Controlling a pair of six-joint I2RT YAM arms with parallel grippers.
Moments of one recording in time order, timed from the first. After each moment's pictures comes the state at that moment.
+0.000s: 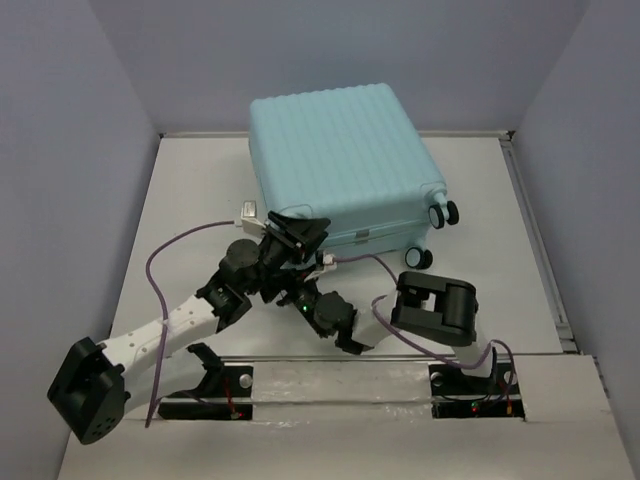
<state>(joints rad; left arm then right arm) -0.72 1.00 0.52 0.56 -0.10 -1.48 1.26 2.09 0.96 1.38 0.67 0.74</state>
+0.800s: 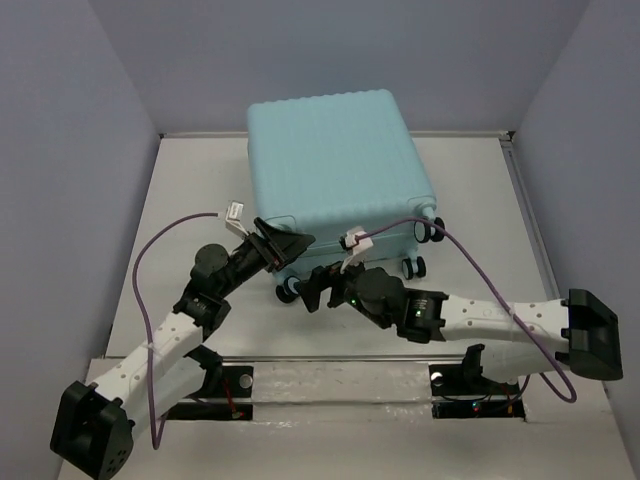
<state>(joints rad) -0.49 0.81 0.35 0.53 0.36 -1.25 1.28 1.19 0.71 0.24 0.49 0.56</state>
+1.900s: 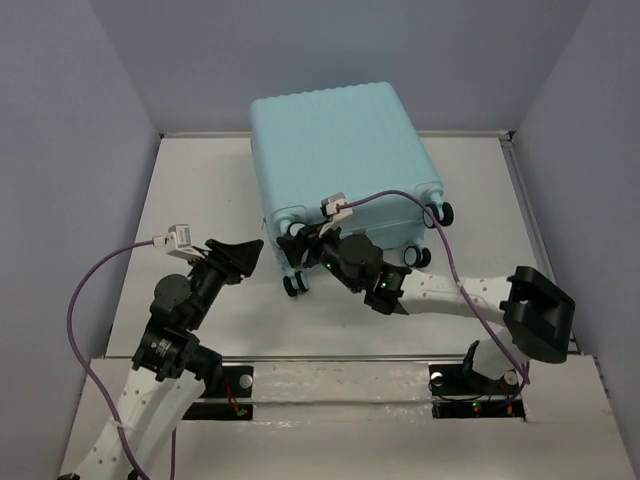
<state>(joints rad) -0.40 0.32 0.45 -0.14 -0.01 -0.85 1.12 1.56 0.94 0.64 0.41 0.36</state>
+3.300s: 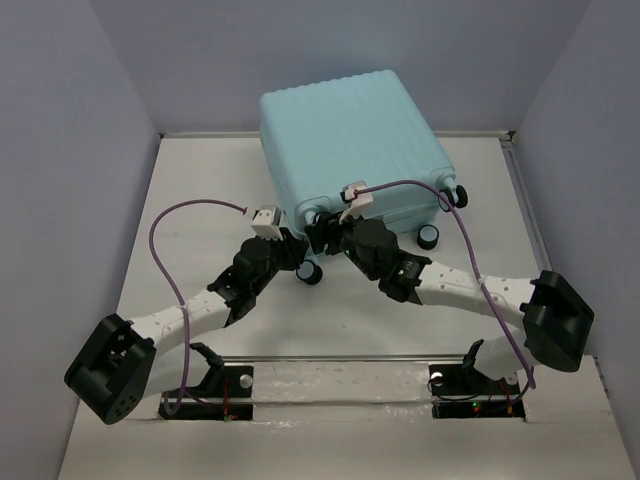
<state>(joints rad) -0.65 1.13 0.41 0.47 -0.14 -0.54 1.00 1.43 0.91 0.39 0.36 0.37</state>
